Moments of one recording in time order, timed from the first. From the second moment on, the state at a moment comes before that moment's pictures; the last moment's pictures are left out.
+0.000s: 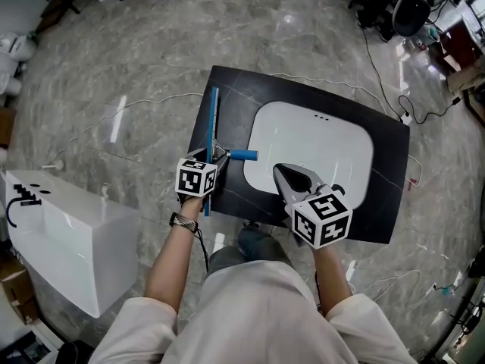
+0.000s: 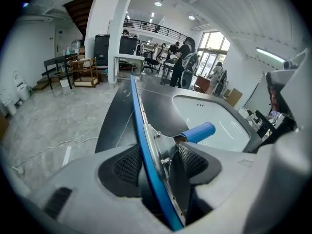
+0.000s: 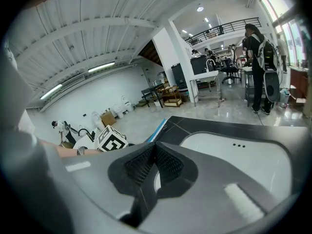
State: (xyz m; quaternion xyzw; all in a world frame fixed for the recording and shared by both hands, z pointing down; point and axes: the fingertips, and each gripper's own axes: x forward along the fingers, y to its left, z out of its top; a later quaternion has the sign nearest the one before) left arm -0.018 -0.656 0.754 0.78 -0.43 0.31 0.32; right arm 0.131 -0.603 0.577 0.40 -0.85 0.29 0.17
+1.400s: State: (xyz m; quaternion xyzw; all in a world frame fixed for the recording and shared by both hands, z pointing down) left arm -0.053 -0.576 0.607 0.86 -0.41 0.21 0.21; right arm 0.117 -0.517 0.495 0.49 -0.83 0.22 0.13
